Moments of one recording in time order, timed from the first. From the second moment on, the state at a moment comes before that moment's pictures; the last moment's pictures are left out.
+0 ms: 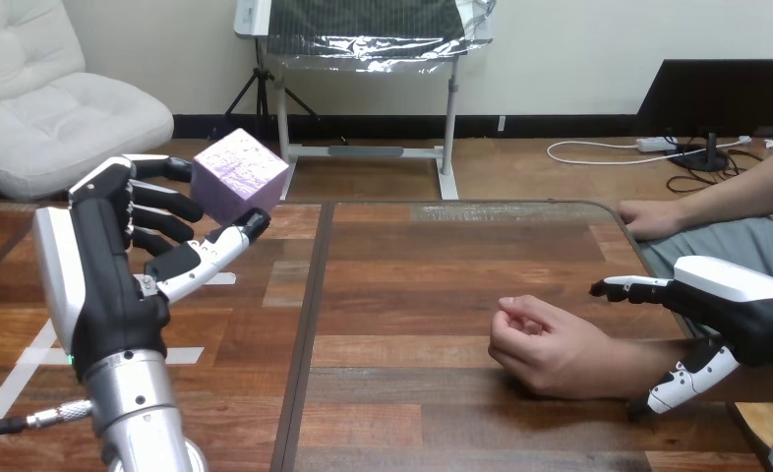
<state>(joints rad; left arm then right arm) 0.05 0.03 0.01 -0.28 0.39 0.06 0.40 -0.50 -0.83 0.20 0.98 -0.51 -0.75 0.35</state>
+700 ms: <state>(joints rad) 0.05 0.03 0.02 -0.28 0.39 0.06 0.39 -0.50 -0.83 0.24 0.91 -0.57 -0.65 0.37</state>
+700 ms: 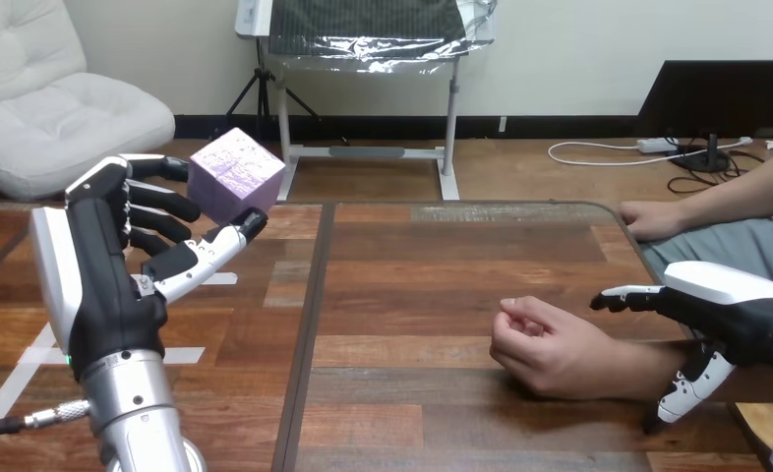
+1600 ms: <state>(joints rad) 0.05 0.02 0.02 -0.28 0.37 0.06 0.38 -0.51 -0.83 0.33 0.86 -0.68 -0.53 0.29</state>
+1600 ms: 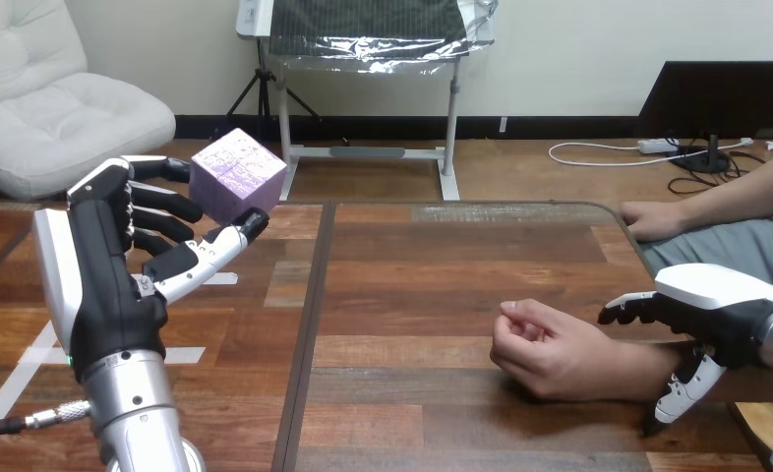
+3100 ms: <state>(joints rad) 0.05 0.02 0.04 -0.29 0.36 0.06 0.37 -0.58 -0.79 0.45 0.88 -0.73 -0.42 0.30</state>
